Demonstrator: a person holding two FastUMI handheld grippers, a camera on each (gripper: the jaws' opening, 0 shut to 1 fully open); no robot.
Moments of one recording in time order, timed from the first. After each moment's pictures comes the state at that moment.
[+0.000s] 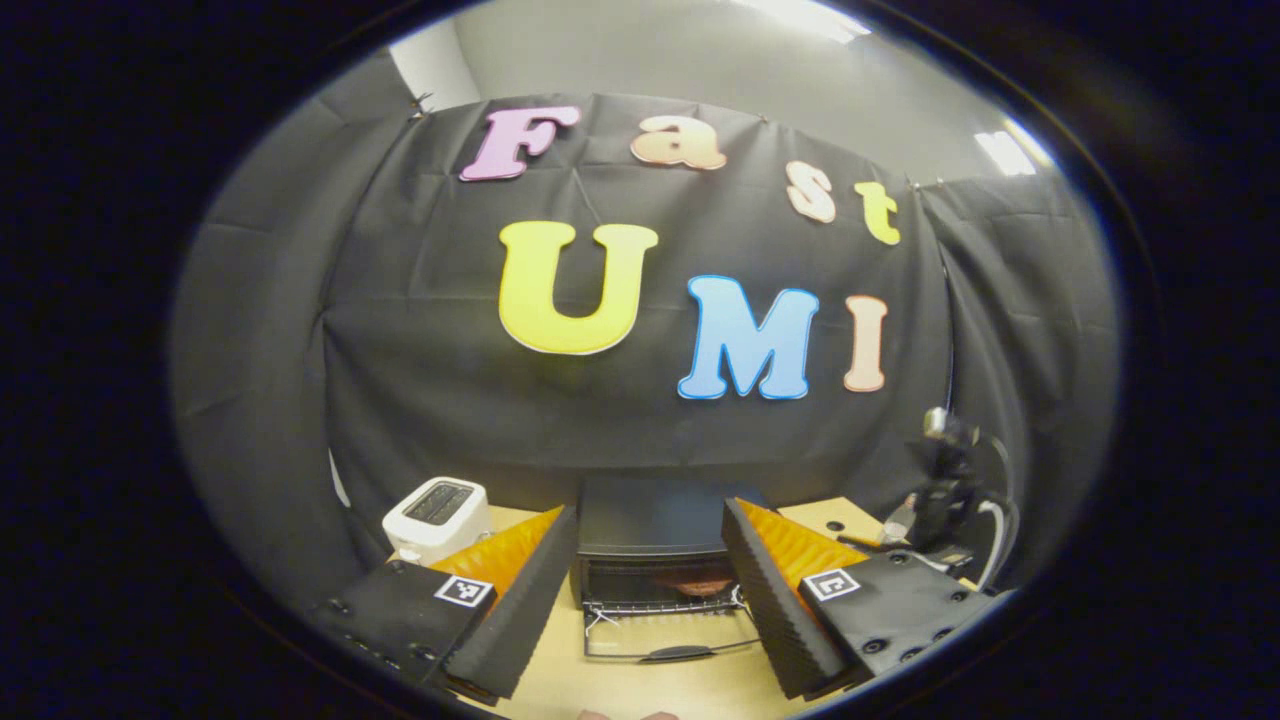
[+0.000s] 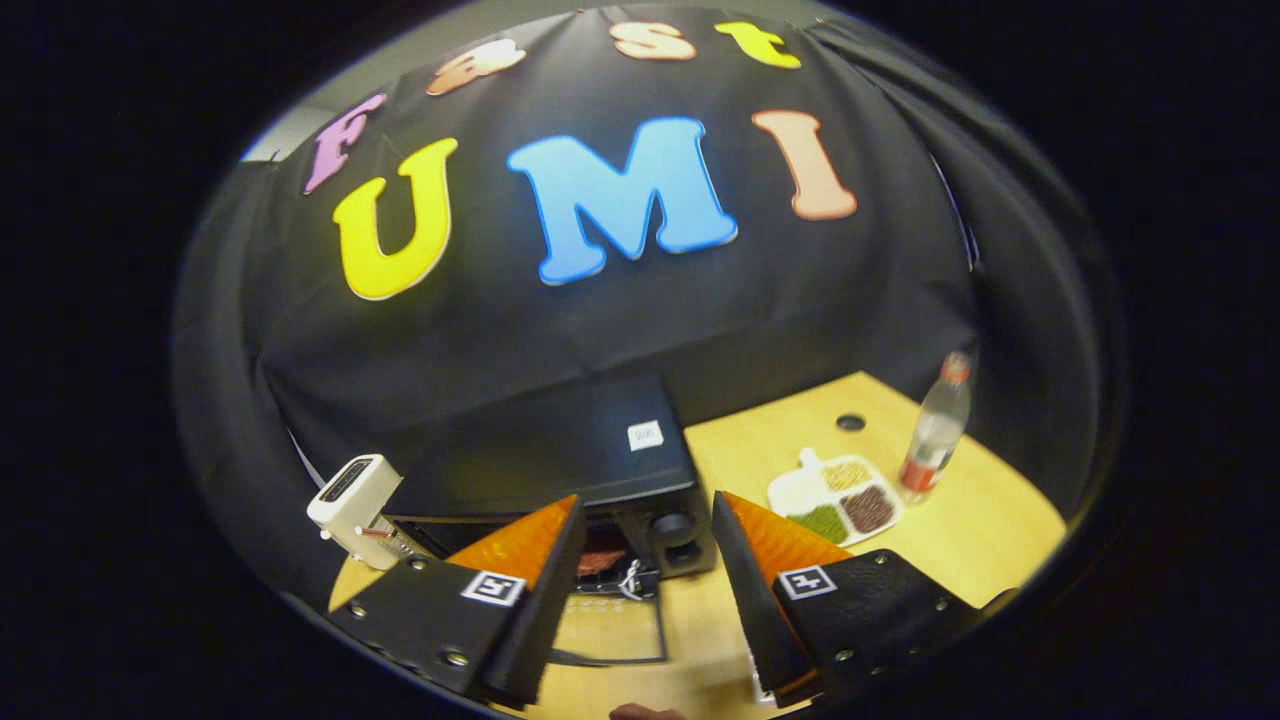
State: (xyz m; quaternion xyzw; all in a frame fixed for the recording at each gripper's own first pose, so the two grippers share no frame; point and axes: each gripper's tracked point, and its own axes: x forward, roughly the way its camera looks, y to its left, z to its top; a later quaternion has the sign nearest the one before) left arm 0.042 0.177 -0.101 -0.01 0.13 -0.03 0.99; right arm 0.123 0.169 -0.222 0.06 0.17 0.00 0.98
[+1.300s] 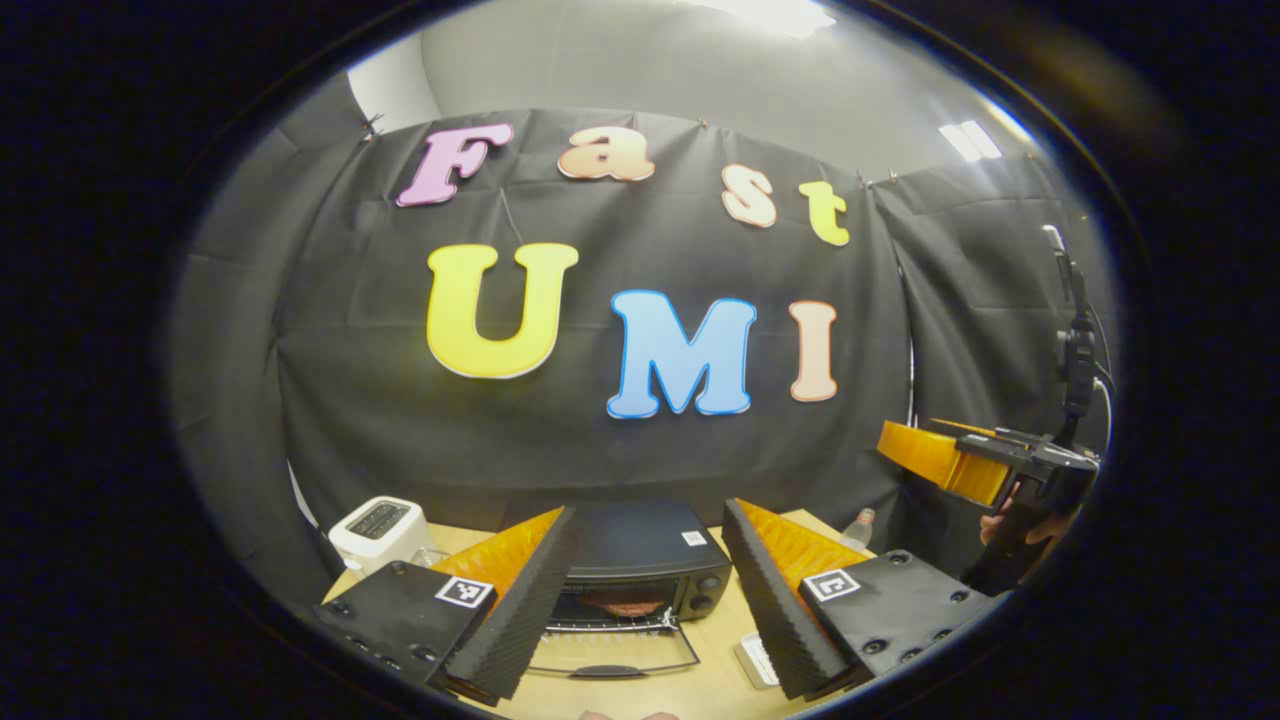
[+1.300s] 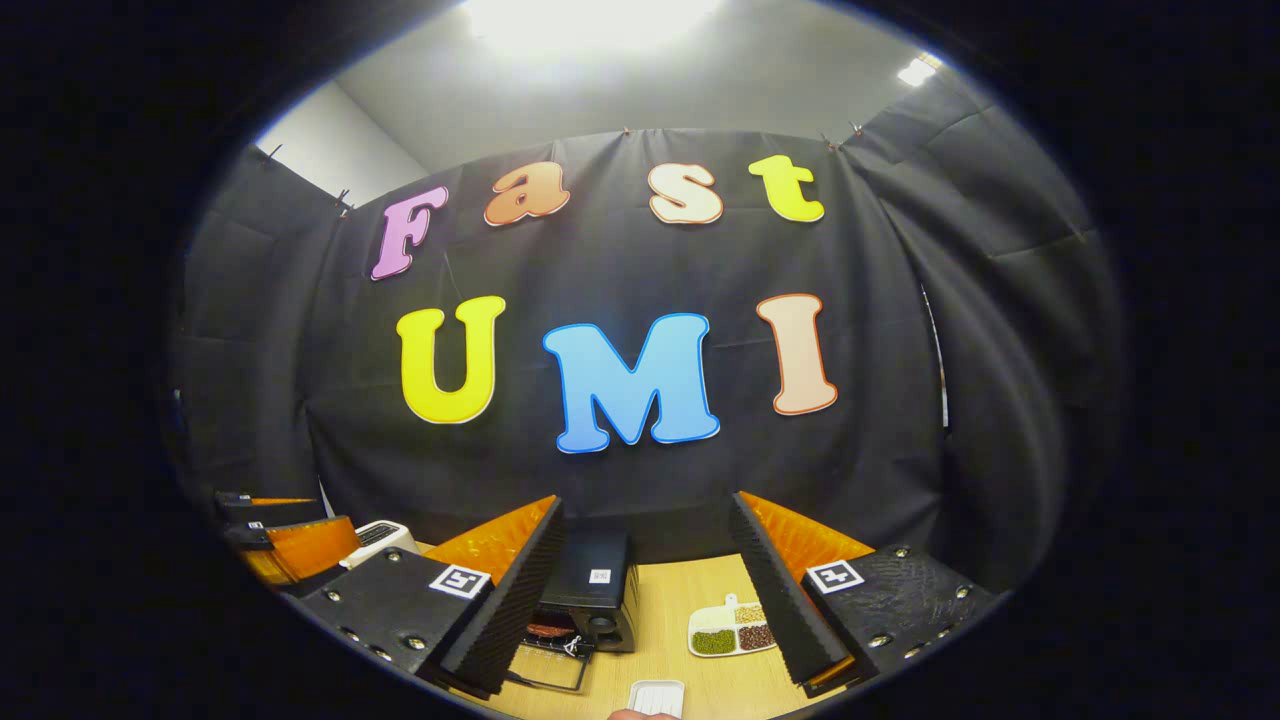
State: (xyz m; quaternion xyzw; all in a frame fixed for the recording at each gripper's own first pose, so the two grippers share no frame) left arm 0.057 0.067 -0.103 -0.01 0.12 -0.08 0.99; right arm 0.065 0.099 -0.043 0.02 0.02 0.03 1.00
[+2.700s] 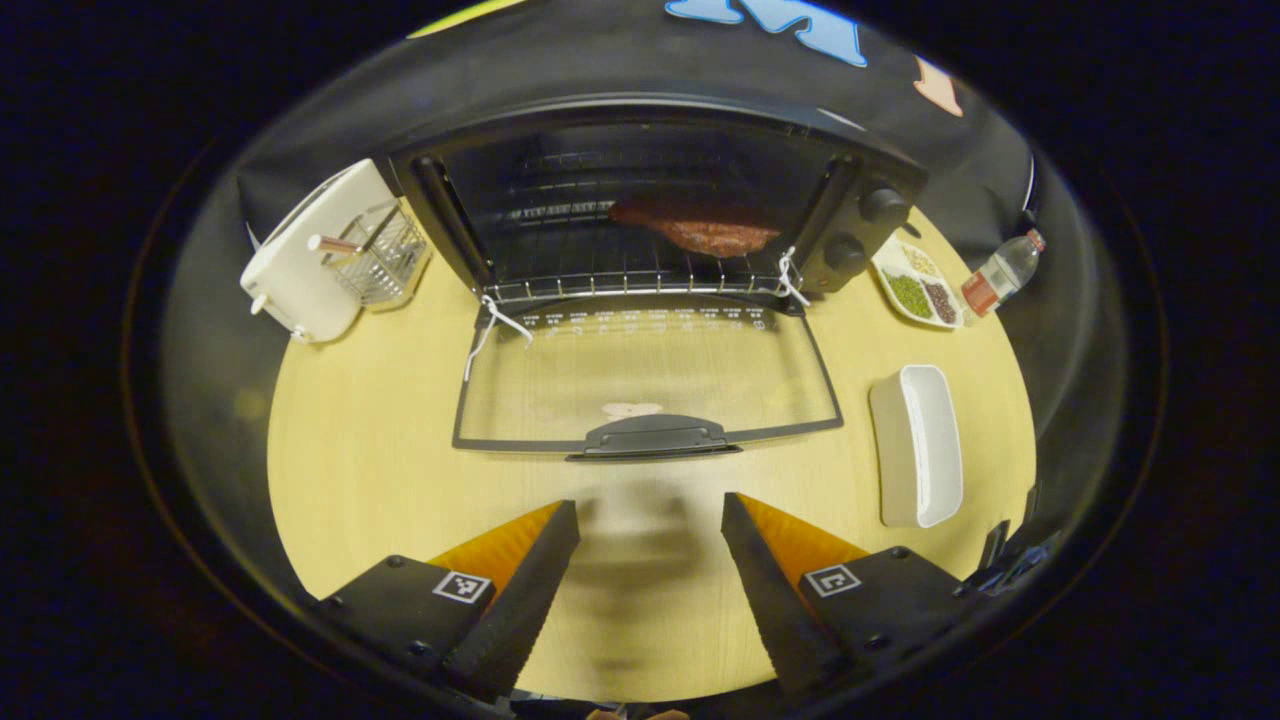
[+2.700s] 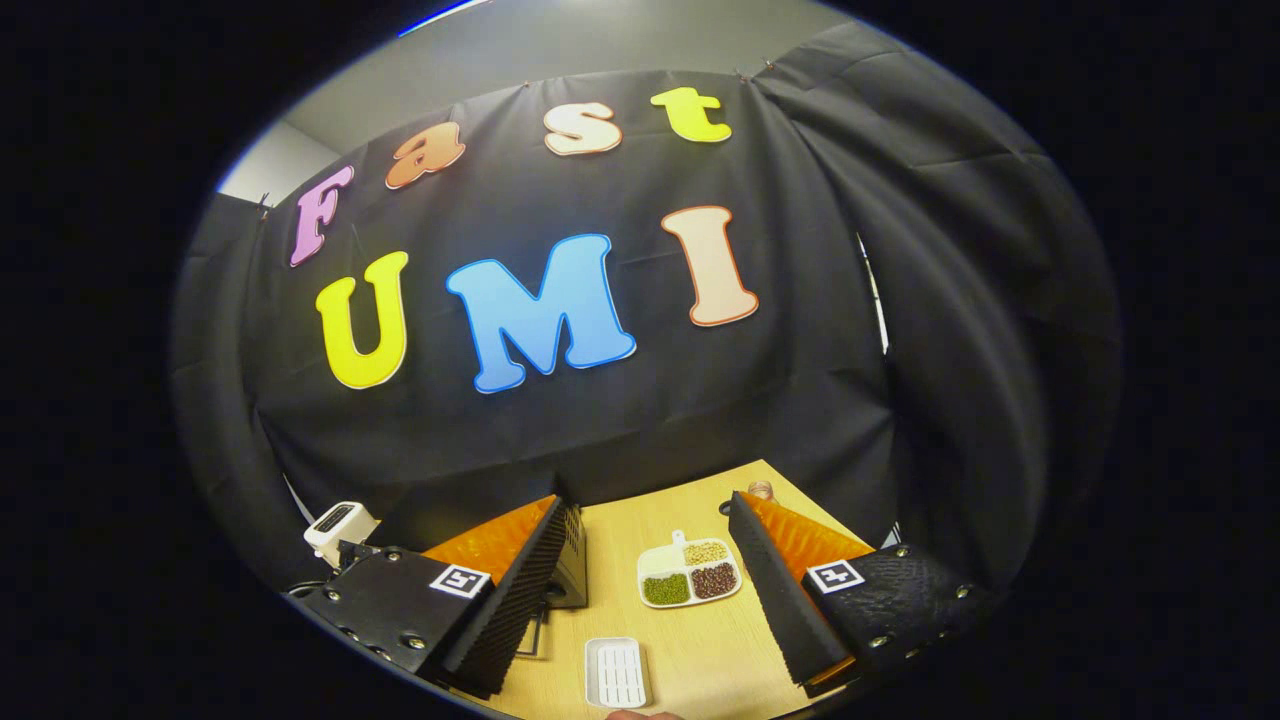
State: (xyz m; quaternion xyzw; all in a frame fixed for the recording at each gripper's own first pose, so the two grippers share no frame) left arm -0.003 0.118 -0.475 0.00 0.62 0.00 0.78; right arm 0.062 0.000 -0.126 0.08 0.12 -0.06 0.99
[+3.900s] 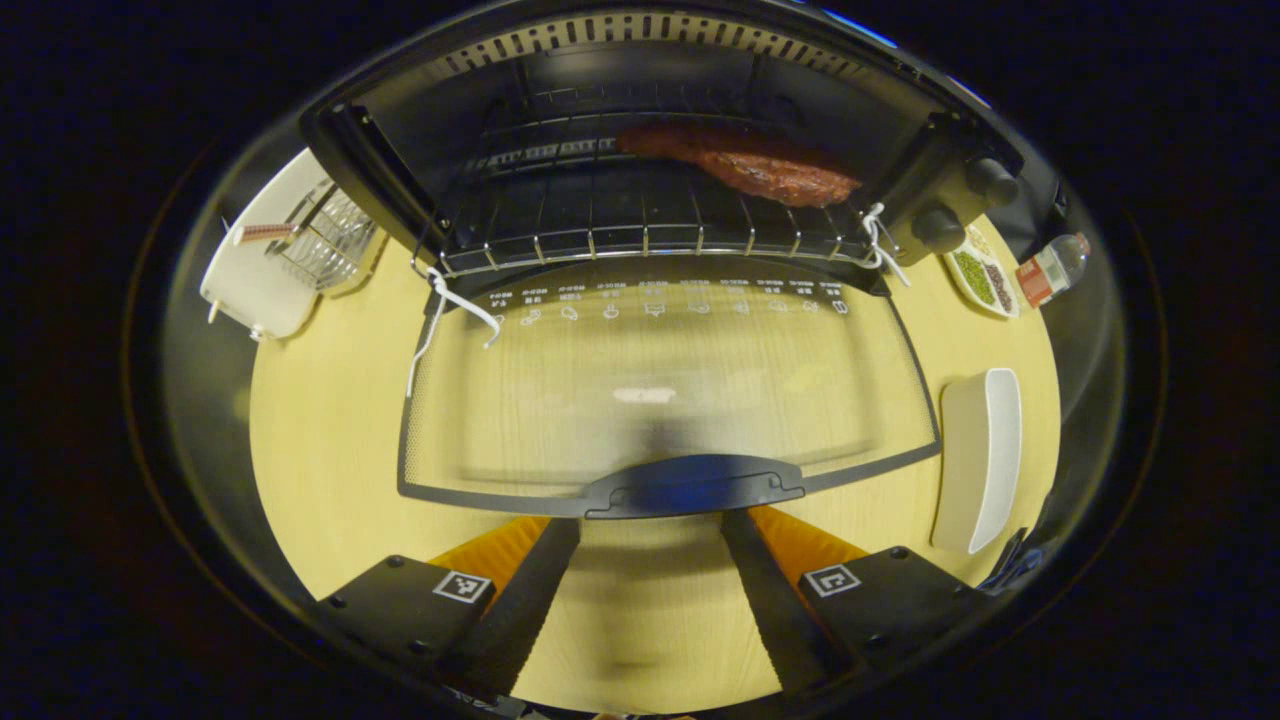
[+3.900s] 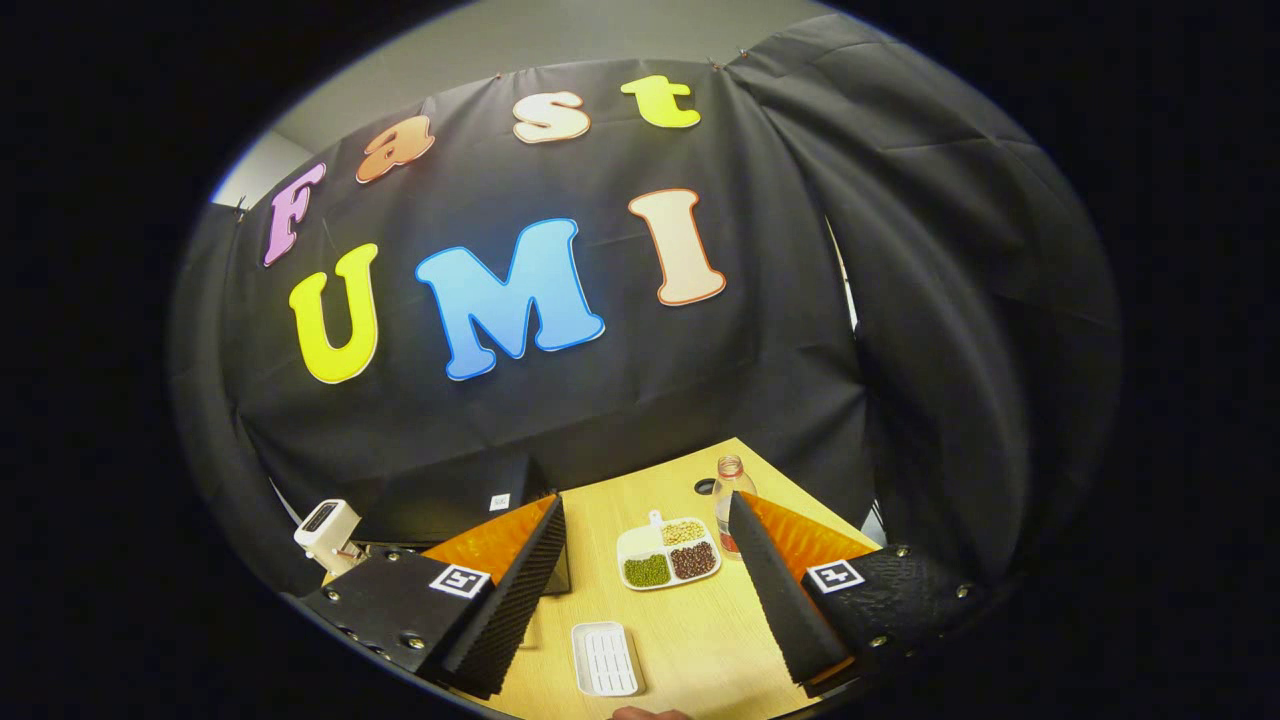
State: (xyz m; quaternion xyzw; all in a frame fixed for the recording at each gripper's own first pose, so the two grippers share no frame) left arm 0.018 0.131 -0.518 0.02 0.66 0.00 0.76; right arm 0.044 -0.011 -0.142 0.09 0.14 -0.09 0.98
